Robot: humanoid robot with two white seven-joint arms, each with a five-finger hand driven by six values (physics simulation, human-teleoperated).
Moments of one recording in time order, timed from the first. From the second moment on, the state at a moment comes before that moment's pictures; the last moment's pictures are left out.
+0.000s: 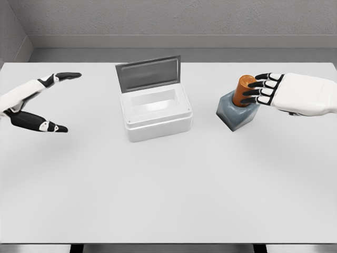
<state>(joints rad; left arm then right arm) -0.30 0.95 -0.38 -1.54 0.47 -0.61 -0.50 -0.68 -1.18 0.70 -1.76 0.48 -0.61 0.28</state>
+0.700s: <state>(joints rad) -0.39 0.86 -0.38 -1.52 0.72 -0.25 -0.61 -0.99 -0.89 0.73 -1.48 0.31 -0.61 0.60</state>
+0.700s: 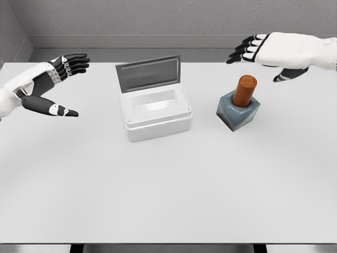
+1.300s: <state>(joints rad) -0.41 0.80 -0.38 -1.50 0.71 -0.24 -0.61 -1.07 -0.77 0.98 -1.29 0.42 -0.61 0.61</state>
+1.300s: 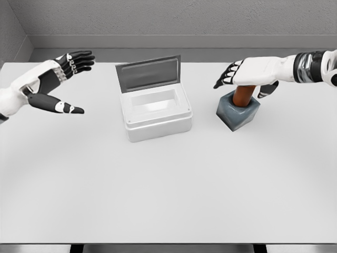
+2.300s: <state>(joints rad) -0.49 0.71 -0.43 -1.32 0.71 -0.24 -0.61 -1.09 -0.77 1.01 -1.30 0.48 -0.61 0.61</state>
